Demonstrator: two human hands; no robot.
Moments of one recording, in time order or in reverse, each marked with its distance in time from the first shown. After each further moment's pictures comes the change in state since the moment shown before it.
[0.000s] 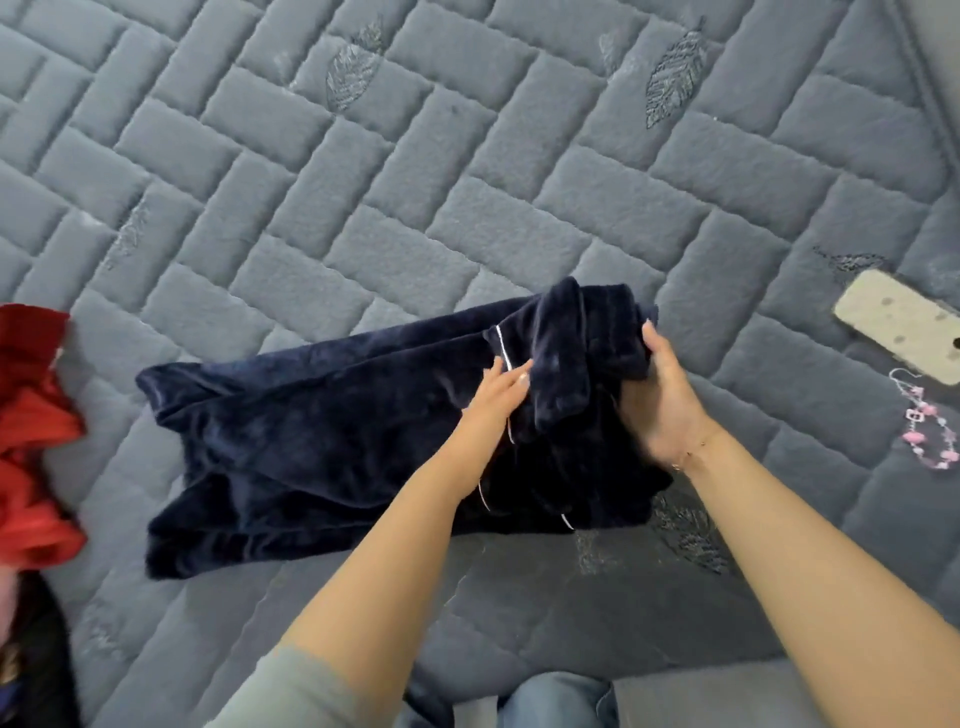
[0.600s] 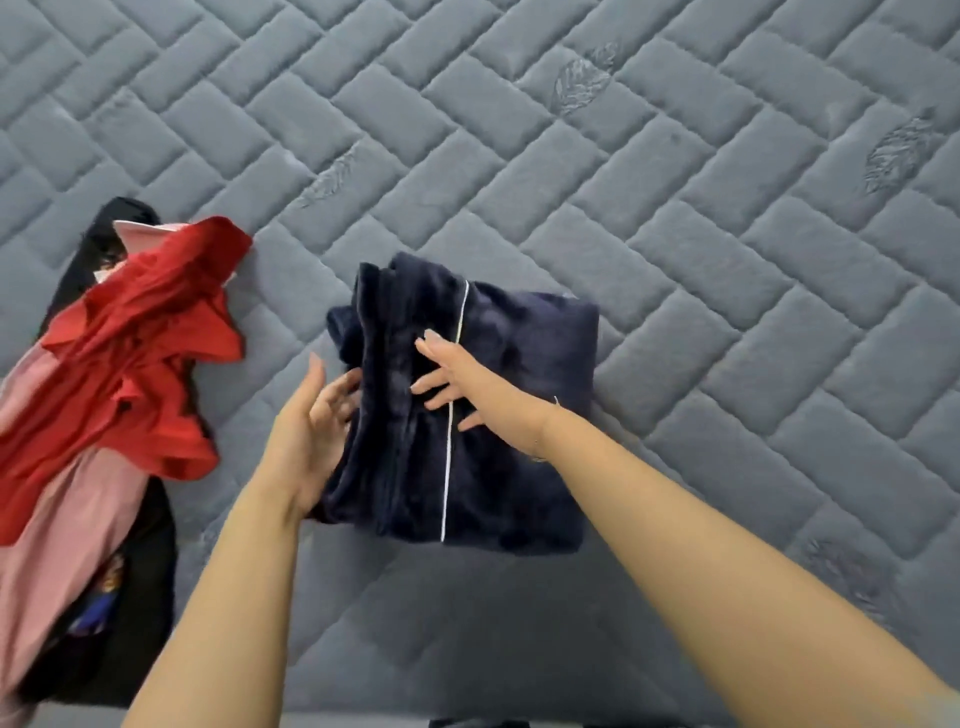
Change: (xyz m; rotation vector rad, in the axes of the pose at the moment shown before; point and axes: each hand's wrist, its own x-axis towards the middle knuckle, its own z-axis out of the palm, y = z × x) left_hand -0.163 -0.141 -0.299 -0.882 0.291 0.059; right_hand 0.109 0.174 0.317 -1.095 -0.266 0.101
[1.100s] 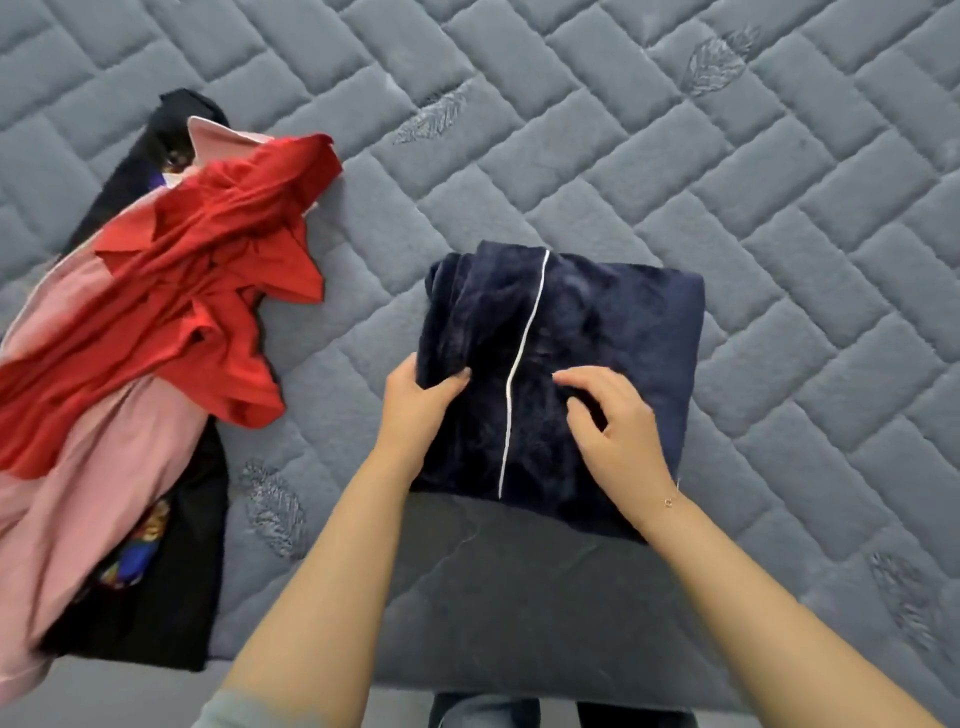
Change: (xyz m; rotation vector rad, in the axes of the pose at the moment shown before) left_hand 0.042 -0.029 -0.074 0.282 0.214 0.283; right_hand 0.014 0.053 0.072 -0.633 0.778 -0.395
